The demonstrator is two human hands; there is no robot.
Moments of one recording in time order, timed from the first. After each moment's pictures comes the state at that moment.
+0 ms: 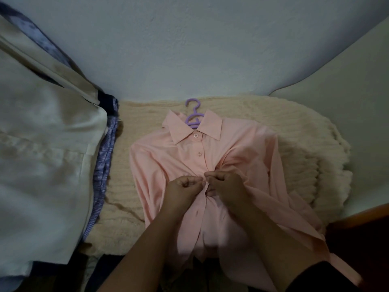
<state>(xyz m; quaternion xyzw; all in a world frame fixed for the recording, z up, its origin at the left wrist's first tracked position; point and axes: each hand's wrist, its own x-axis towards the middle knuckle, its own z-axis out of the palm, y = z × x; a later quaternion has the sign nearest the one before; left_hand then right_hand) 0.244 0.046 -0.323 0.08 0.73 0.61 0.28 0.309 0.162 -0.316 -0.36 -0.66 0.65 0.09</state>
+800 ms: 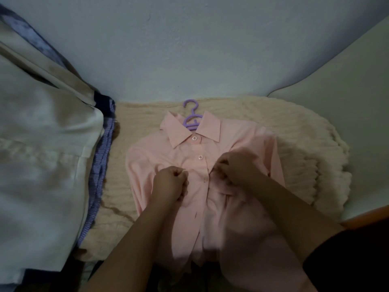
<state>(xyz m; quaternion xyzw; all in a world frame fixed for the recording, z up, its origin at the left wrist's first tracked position) 0.216 0.054 -0.306 0.04 0.80 0.53 0.28 0.291 0.218 -0.282 -0.27 -0.88 0.40 -0.05</state>
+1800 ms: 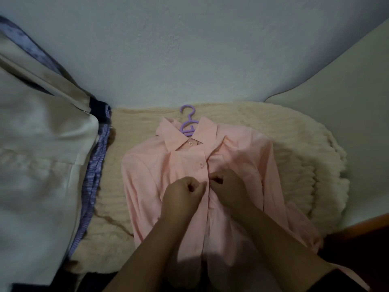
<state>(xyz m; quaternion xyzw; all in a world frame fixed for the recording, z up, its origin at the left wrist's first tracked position) 0.250 0.067 -0.306 0.21 0.88 0.39 0.13 0.309 0.184 -0.303 -0.30 -0.84 0.44 0.10</state>
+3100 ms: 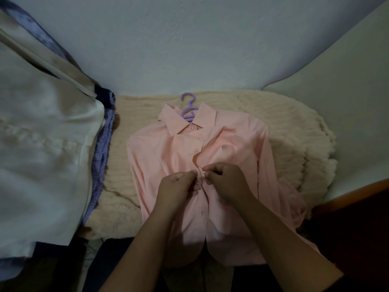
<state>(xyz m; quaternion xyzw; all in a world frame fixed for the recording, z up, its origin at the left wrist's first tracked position) 0.281 0.030 -0.265 0.02 0.72 0.61 0.32 0.343 0.149 -0.271 -0.30 -0.80 0.51 0.09</state>
